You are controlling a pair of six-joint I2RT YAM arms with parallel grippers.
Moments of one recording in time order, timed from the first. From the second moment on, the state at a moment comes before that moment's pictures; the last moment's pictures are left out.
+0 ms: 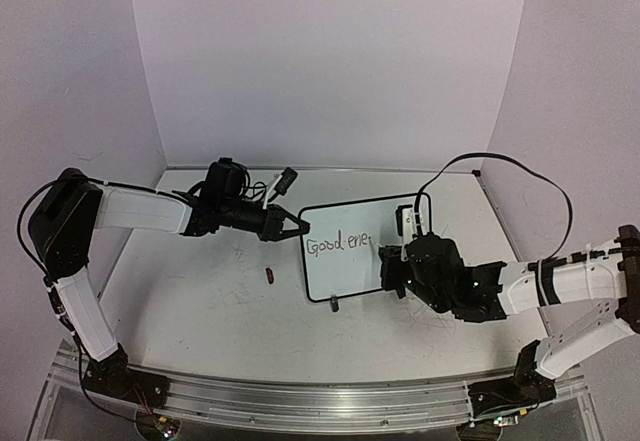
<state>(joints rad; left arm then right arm) -0.64 1.77 1.08 0.21 0.78 -0.21 1.04 1.35 0.64 0.23 0.59 0.48</state>
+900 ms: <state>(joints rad) -0.64 1.77 1.08 0.21 0.78 -0.21 1.03 1.38 0.65 0.25 0.60 0.46</state>
